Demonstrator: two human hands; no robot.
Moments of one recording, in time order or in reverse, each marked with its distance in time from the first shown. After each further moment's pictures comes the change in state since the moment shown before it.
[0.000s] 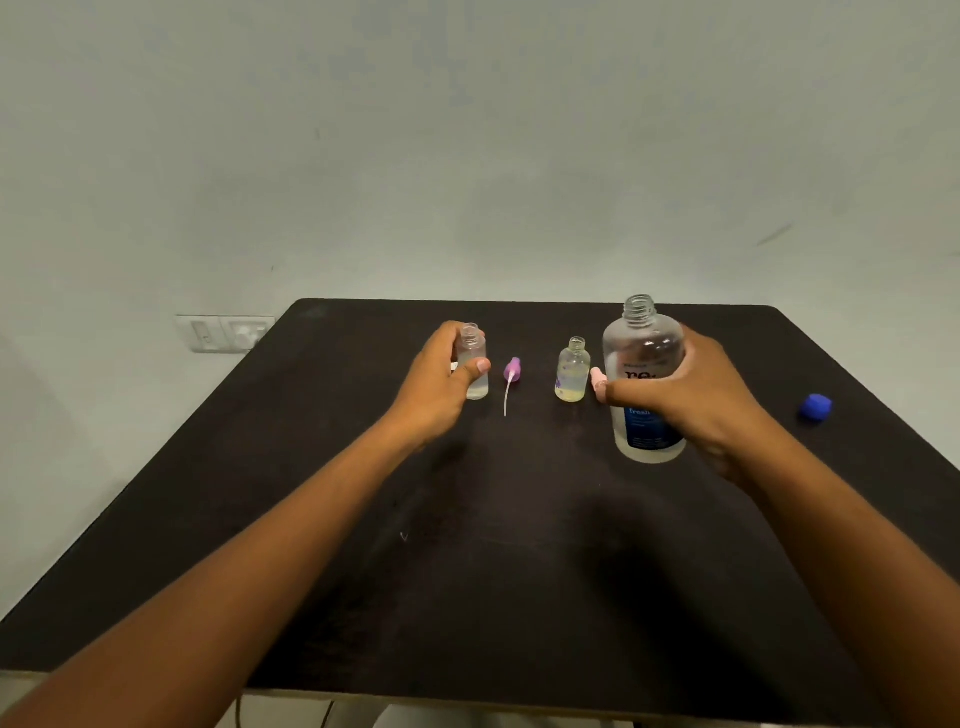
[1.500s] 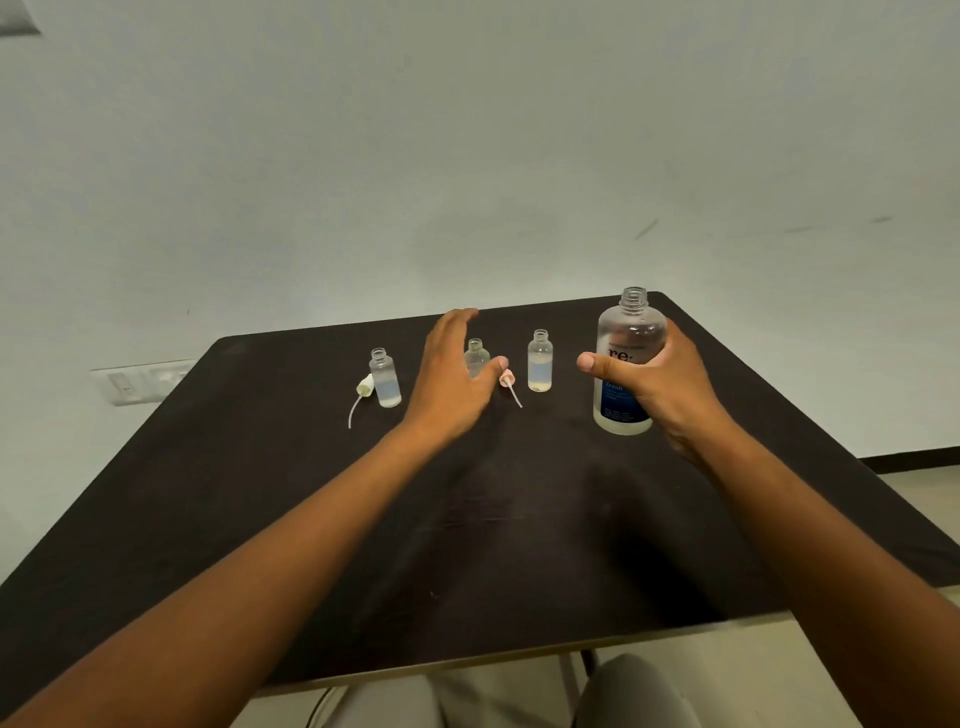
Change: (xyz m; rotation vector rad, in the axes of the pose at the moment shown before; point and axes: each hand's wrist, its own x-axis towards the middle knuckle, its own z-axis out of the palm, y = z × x) left_hand -0.010 0.073 0.092 0.171 0.009 0.190; right_hand -0.023 0.052 -0.077 0.182 0.263 -0.004
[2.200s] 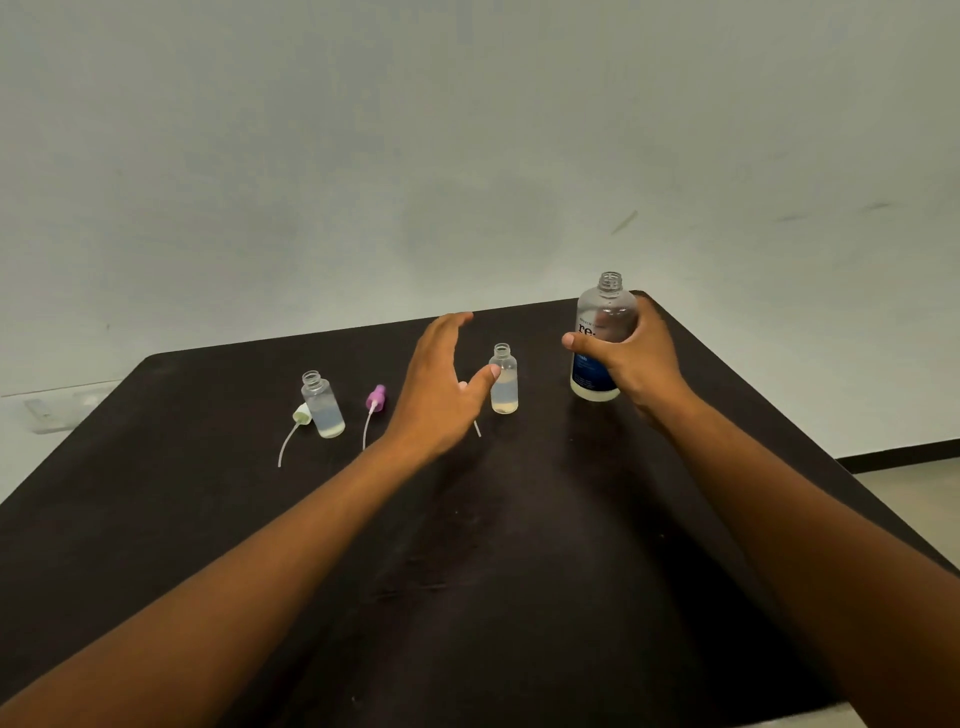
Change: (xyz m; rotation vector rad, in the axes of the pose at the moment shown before) left_hand 0.043 0.002 0.052 0.032 -0.036 0.057; right_hand 0.111 0.060 -0.011 -0.082 0.117 -0.008
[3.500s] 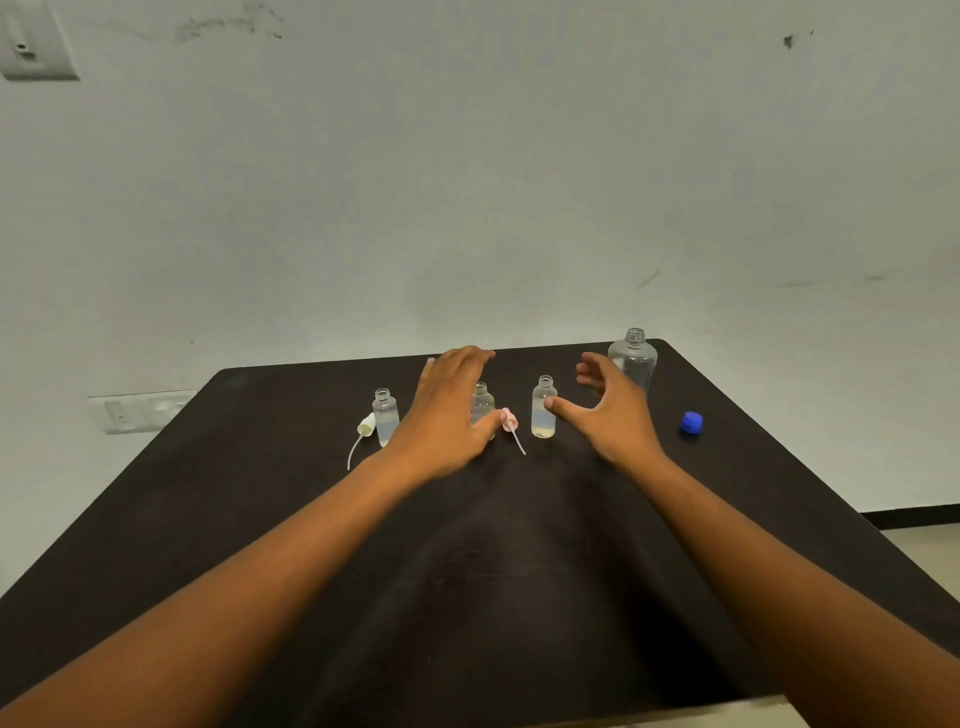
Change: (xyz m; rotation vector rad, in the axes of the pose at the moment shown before) left_hand -0.038 0.006 -0.080 0.227 -0.109 0.134; right_hand -0.068 -0.036 0.047 -0.249 -0.112 -0.132
